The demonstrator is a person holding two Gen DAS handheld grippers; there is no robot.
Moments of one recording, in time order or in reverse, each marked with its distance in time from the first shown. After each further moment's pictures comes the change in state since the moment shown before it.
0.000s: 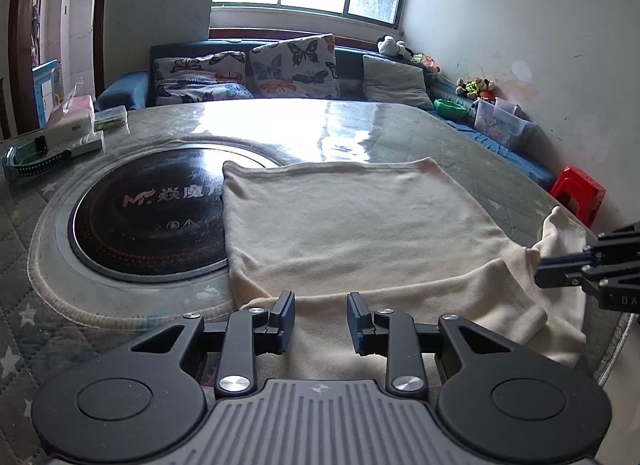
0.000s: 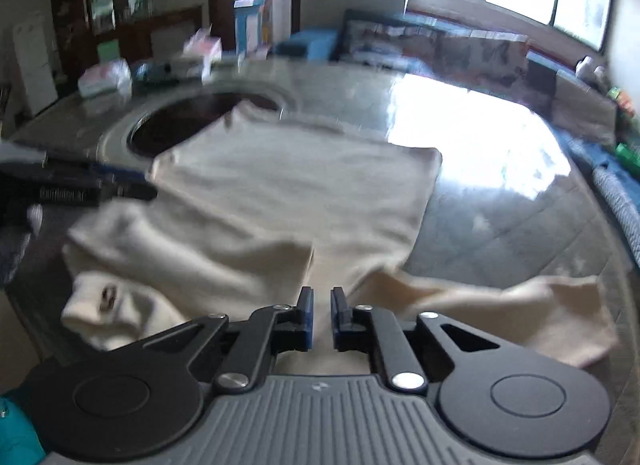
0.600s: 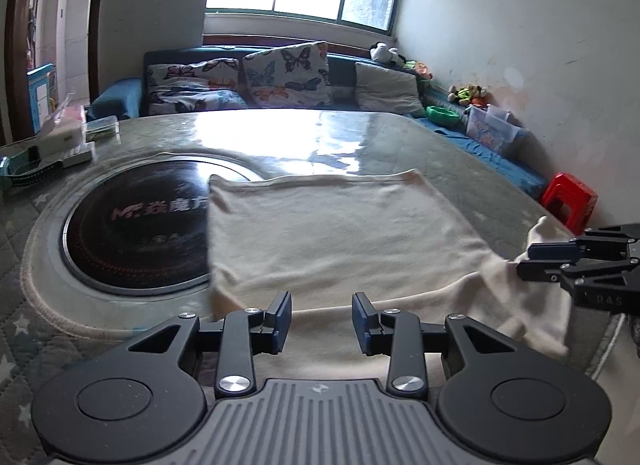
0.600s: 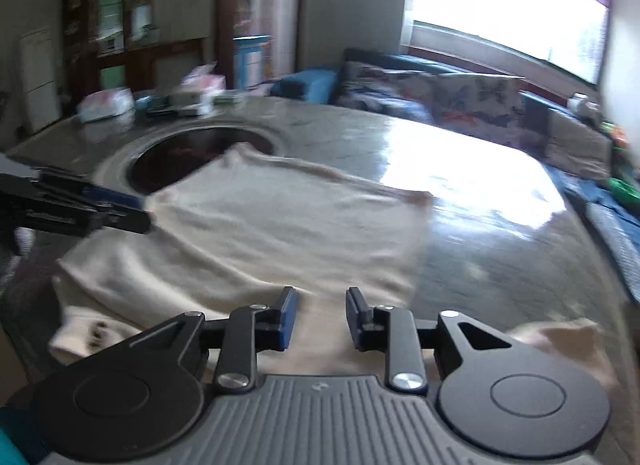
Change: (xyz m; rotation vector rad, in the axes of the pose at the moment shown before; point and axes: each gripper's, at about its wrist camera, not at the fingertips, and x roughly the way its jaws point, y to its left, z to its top) left arm -0.005 -0.015 0.008 0.003 -0.017 -0.033; right arm -0.004 -0.020 -0.005 0.012 -0.087 -0.088
